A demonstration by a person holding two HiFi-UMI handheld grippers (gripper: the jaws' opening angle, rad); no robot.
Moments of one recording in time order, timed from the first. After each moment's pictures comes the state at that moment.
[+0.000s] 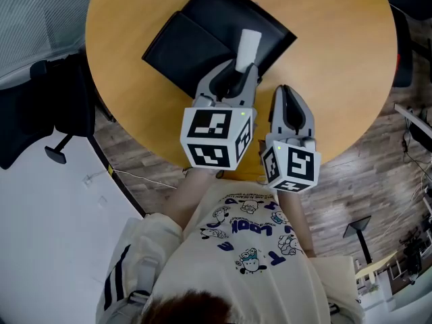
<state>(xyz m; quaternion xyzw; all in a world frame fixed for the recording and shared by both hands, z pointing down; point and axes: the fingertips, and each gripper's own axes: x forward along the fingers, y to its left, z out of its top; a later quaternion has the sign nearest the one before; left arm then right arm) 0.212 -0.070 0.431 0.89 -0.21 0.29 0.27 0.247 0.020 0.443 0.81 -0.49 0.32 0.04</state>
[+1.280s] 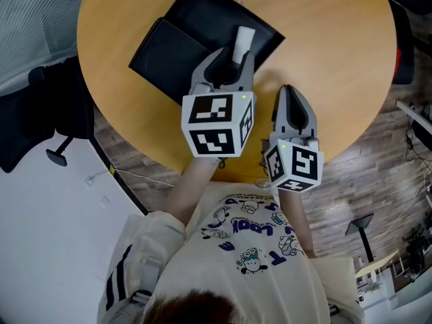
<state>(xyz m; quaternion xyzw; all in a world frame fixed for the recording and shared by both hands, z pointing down) 0.247 -0.082 0.449 0.88 -0.24 0.32 0.25 0.280 0.038 0.459 0.81 -0.47 0.34 0.03</state>
